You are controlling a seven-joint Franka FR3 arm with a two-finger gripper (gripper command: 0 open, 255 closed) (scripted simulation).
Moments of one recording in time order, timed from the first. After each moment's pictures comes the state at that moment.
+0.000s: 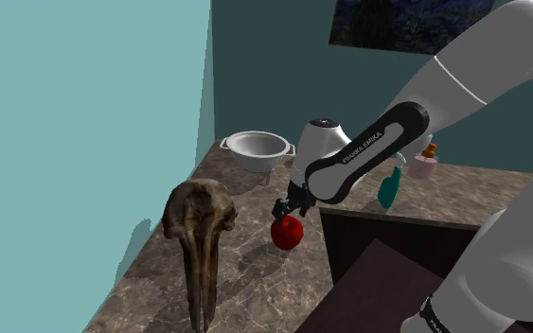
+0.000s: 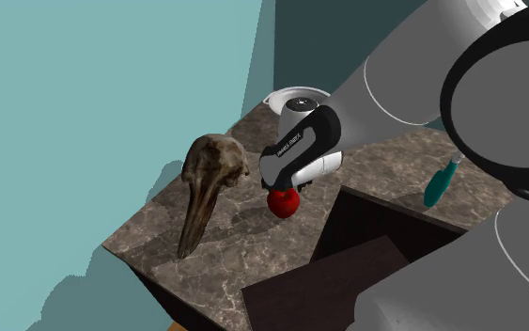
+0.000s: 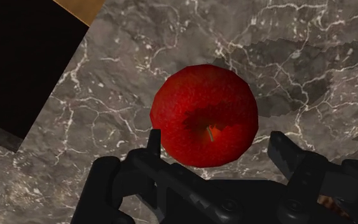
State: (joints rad) arm -0.08 -0.10 0.18 -2.69 0.00 2.72 0.30
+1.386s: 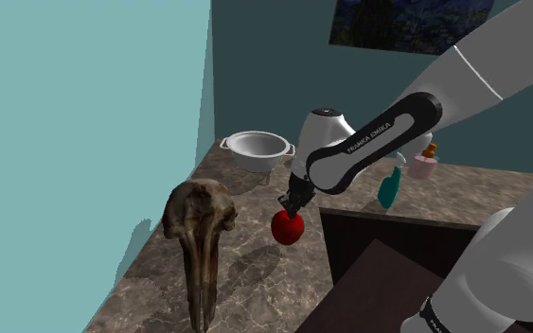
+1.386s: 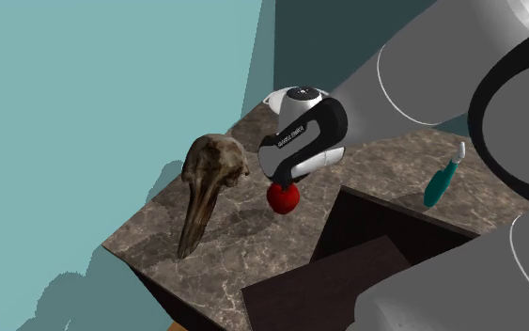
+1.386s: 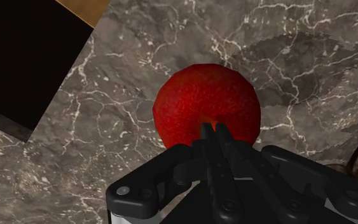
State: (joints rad) arm -0.07 -0.17 0.17 -2.67 0.03 2.64 0.29
